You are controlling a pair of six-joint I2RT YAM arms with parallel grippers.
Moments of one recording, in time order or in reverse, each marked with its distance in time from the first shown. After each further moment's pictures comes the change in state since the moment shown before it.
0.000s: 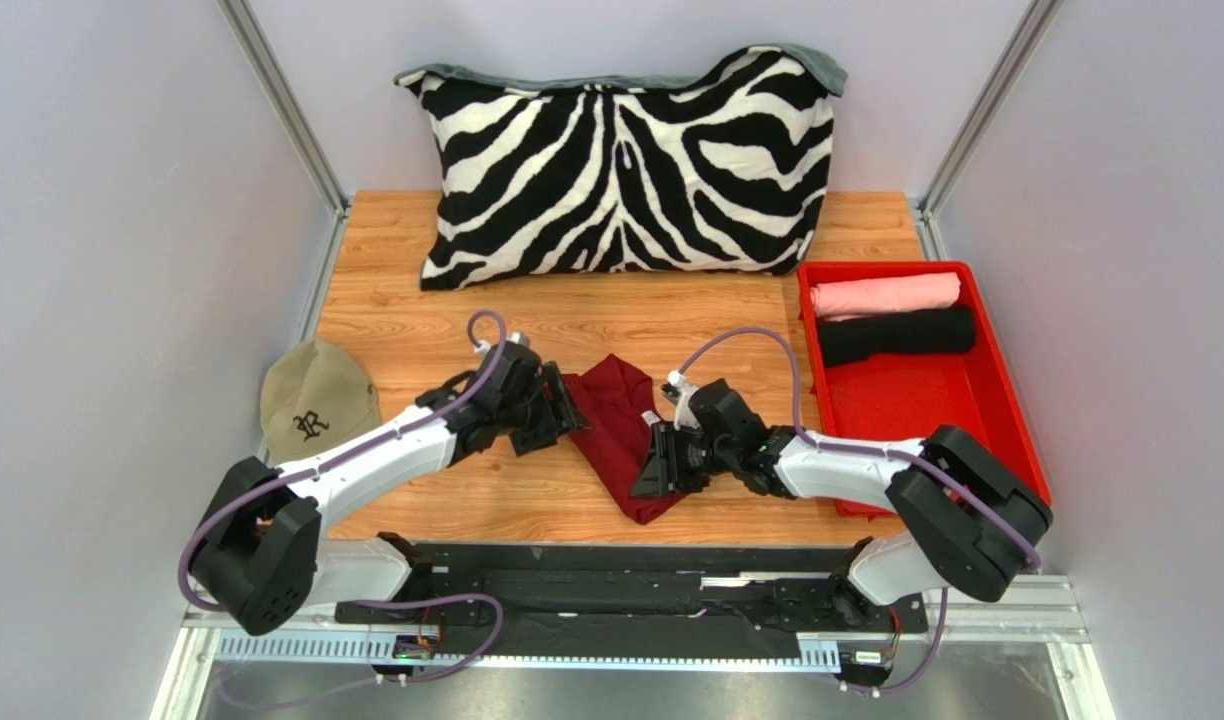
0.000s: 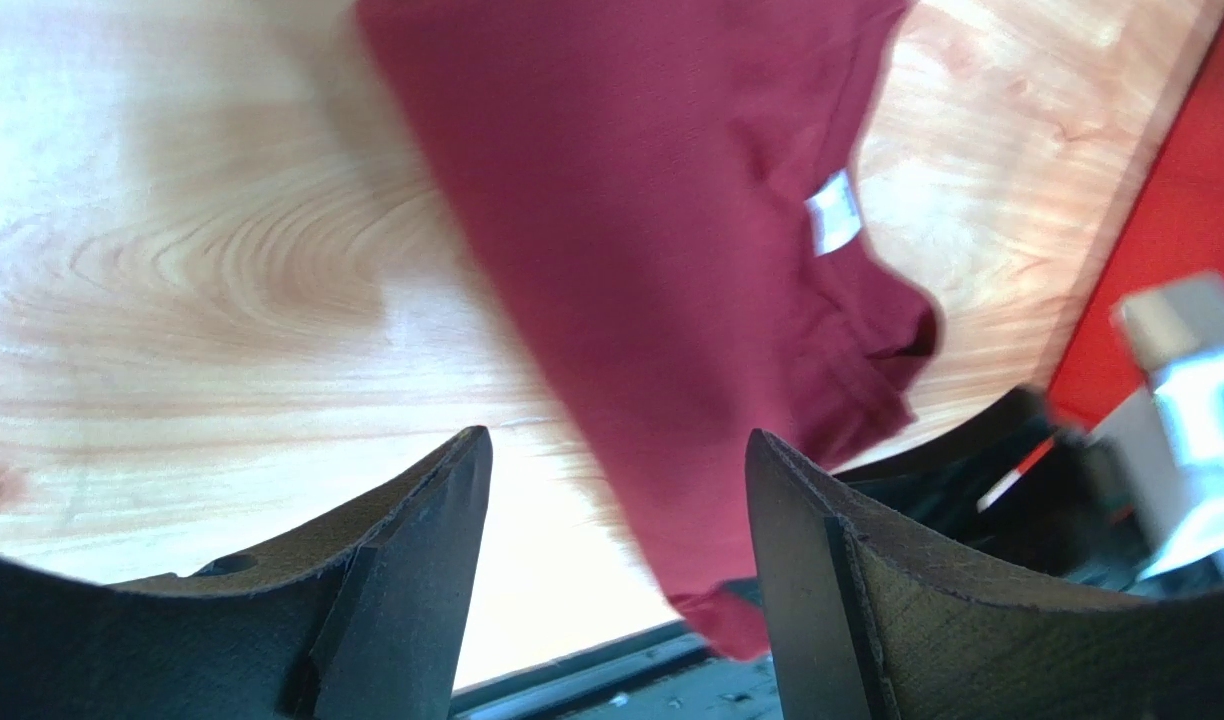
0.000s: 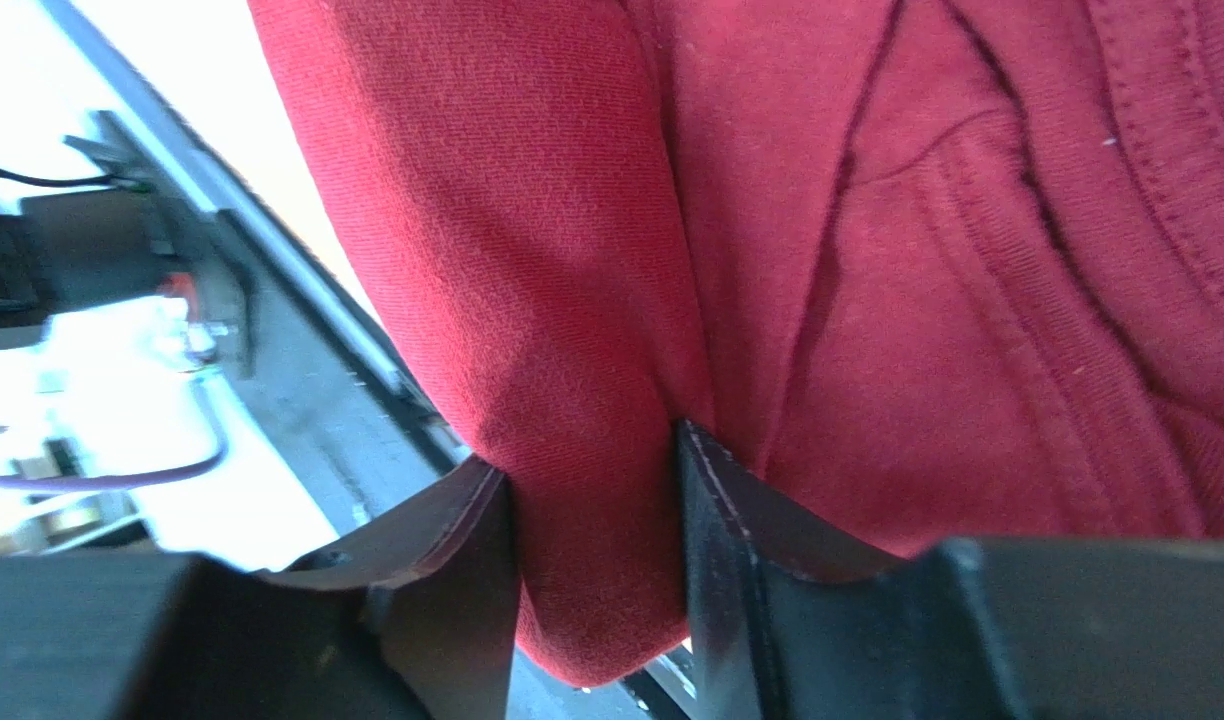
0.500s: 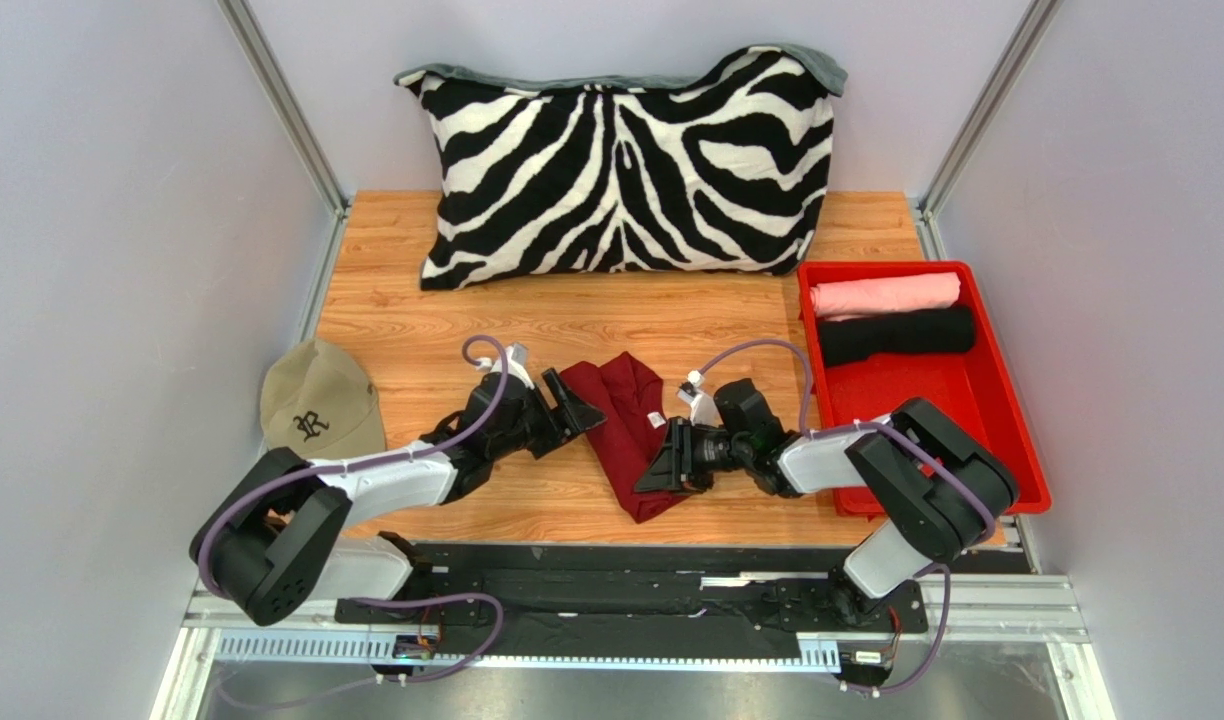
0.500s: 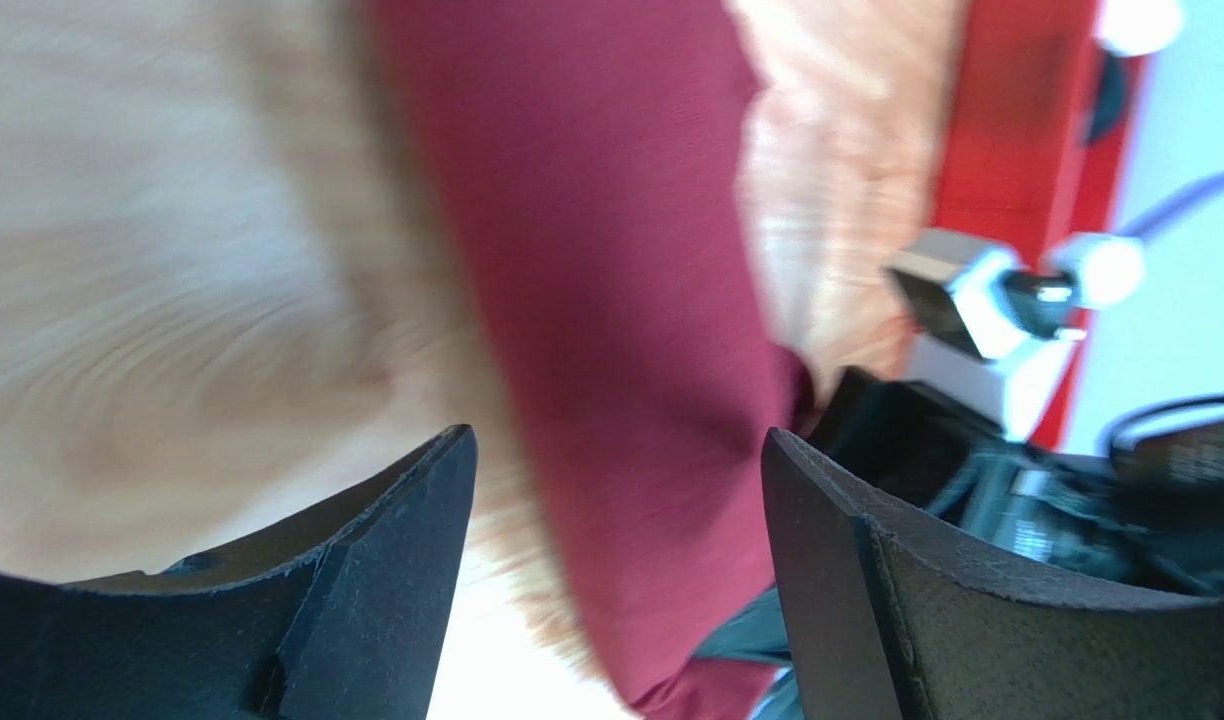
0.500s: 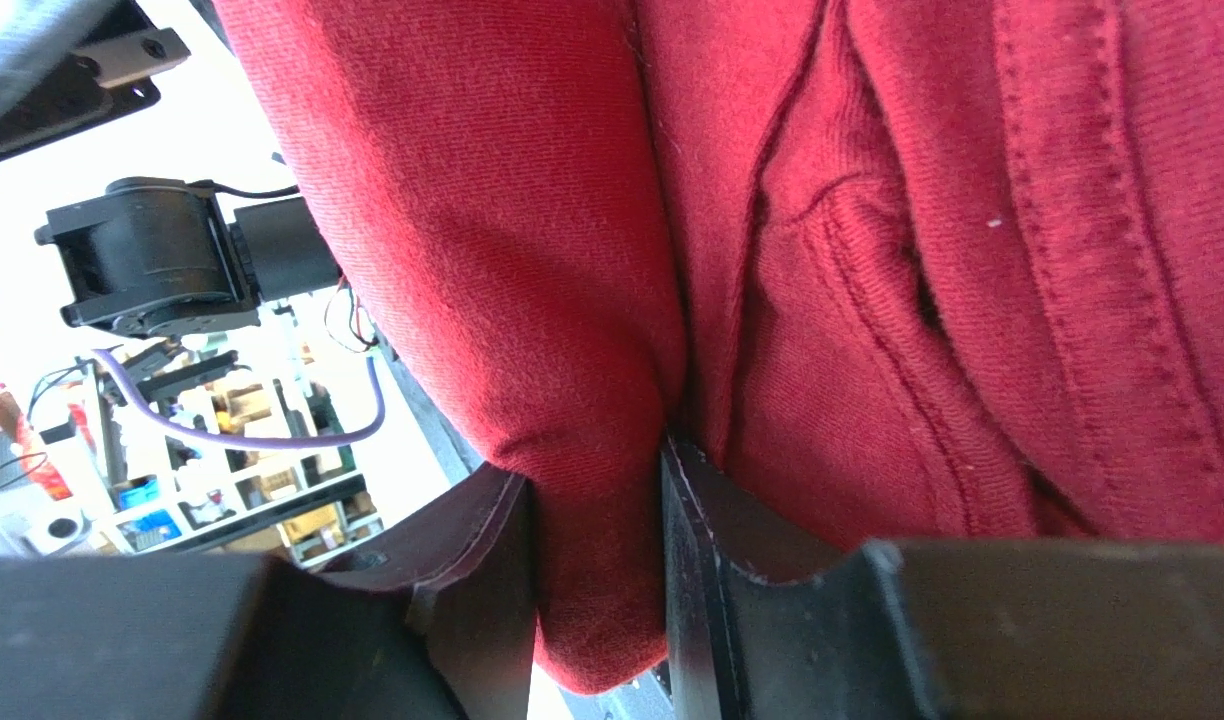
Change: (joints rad) left arm 0.001 0.010 -0.332 0.656 0.048 -0.074; right arm -0.159 0.151 -0.120 0.369 -0.288 0.163
